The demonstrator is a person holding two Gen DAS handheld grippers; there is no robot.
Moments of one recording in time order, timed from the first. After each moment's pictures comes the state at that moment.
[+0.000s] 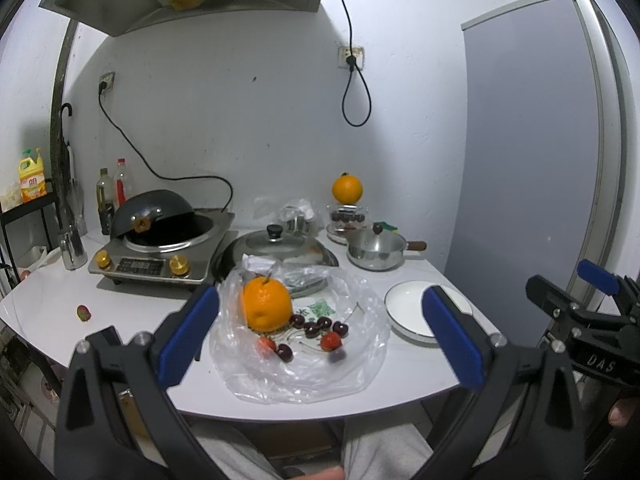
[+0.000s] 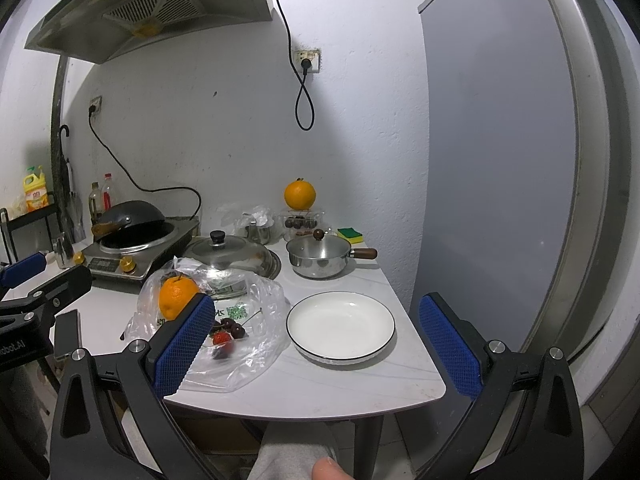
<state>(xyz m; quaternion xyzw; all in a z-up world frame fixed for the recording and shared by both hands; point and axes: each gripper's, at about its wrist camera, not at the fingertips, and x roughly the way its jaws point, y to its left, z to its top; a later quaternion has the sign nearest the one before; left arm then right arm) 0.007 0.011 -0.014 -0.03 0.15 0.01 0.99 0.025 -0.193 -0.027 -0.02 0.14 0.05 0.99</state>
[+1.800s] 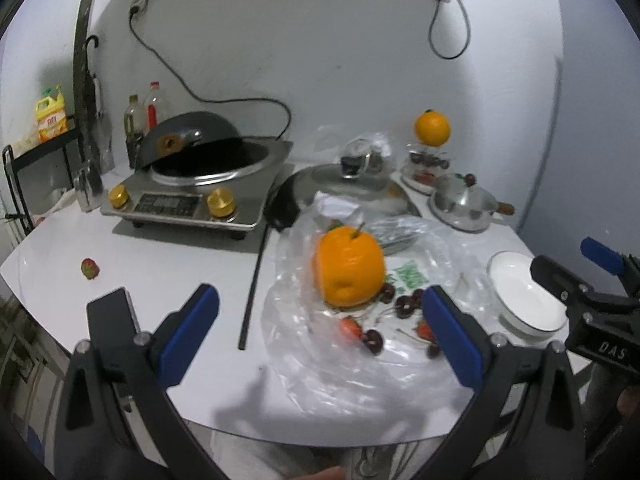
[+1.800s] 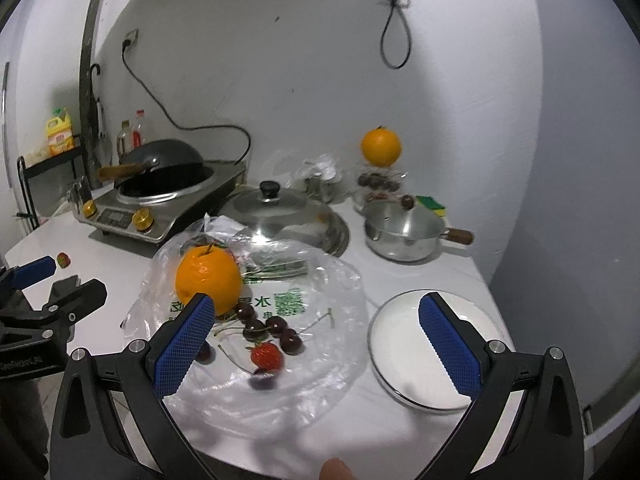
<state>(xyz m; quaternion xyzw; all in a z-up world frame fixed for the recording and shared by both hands) 0.132 0.109 -0.087 -0.07 0.27 0.10 0.96 0.164 -0.096 -0.067 -0.08 0.23 0.14 0.96</state>
